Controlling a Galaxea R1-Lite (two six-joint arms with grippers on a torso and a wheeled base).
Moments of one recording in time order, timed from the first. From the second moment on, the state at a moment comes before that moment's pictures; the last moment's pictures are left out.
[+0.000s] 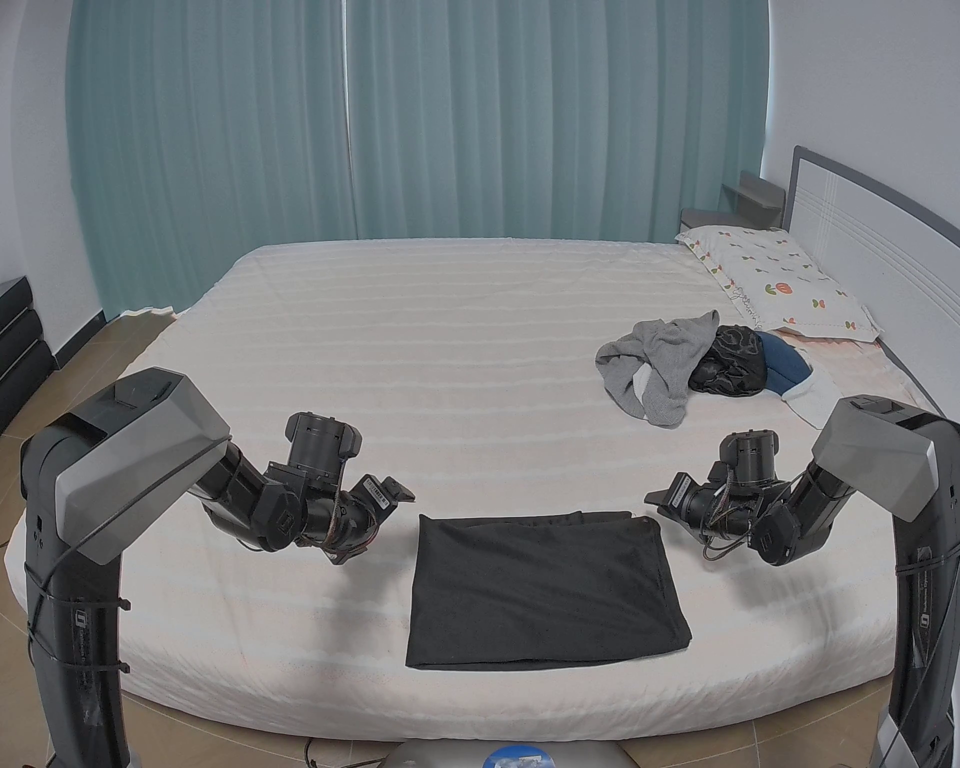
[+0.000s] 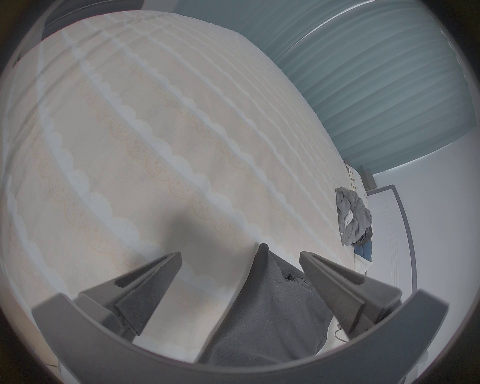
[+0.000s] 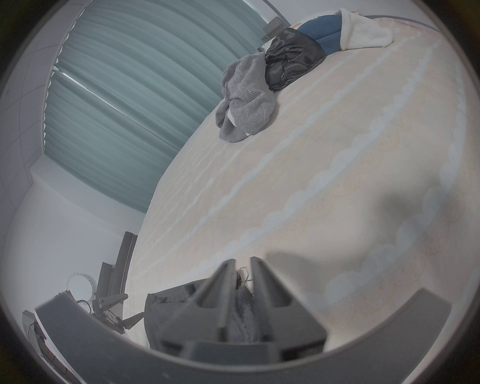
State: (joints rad) left arm -0.31 2.33 -1.17 -0.37 -0.10 -1.00; right arm 0.17 2.43 -1.03 -0.86 0.24 0.77
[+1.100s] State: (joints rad) left arm -0.33 2.34 -1.17 -0.37 -0.09 -0.94; right arm 0.16 2.39 -1.00 -0.83 0.29 0.81
